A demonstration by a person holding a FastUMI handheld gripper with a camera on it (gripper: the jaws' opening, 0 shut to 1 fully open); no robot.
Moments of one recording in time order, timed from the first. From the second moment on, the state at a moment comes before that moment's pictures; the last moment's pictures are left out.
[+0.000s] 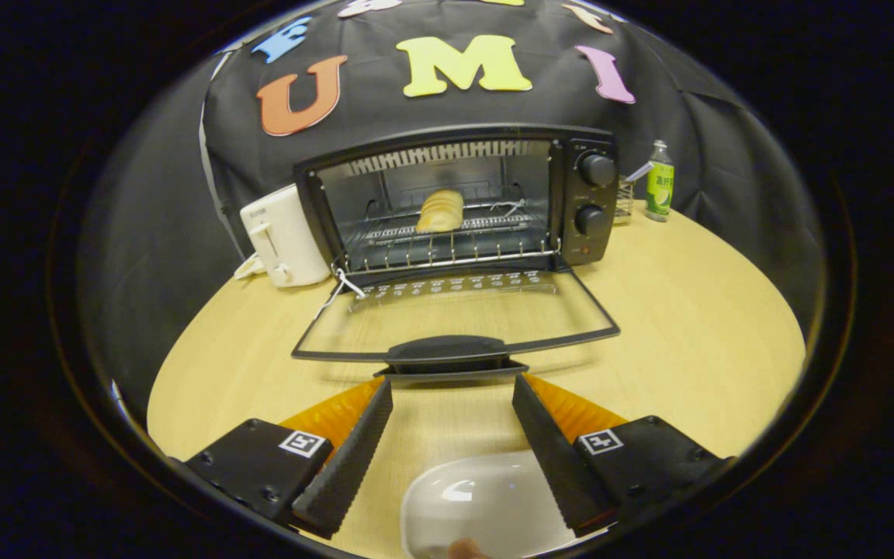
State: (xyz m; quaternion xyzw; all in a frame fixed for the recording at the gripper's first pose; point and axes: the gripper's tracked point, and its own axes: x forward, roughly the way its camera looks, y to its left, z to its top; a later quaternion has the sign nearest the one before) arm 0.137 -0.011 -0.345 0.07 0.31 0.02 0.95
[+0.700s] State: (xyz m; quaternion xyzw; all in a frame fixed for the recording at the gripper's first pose) arm 0.149 -0.005 -0.349 0.10 0.33 -0.02 0.94
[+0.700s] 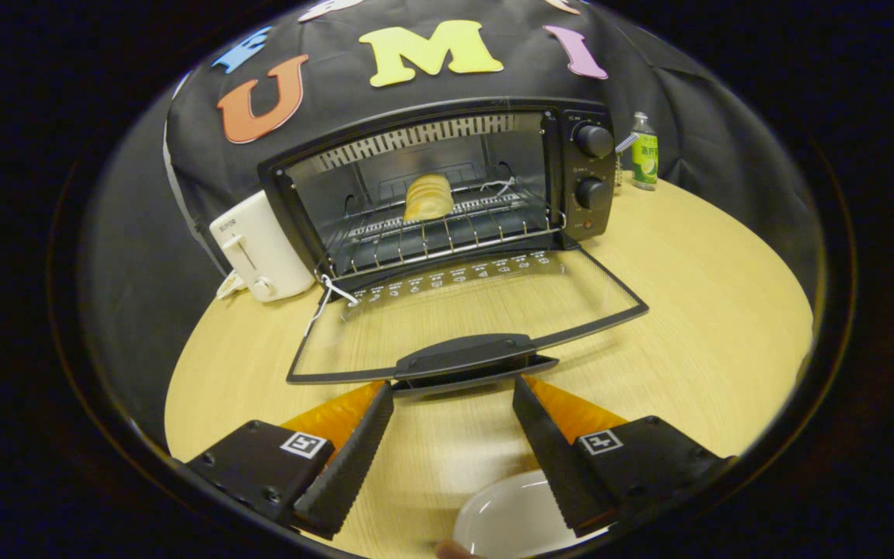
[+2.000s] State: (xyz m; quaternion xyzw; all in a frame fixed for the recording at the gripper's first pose) arm 0.220 -0.004 -0.269 0.04 0.22 0.03 0.97
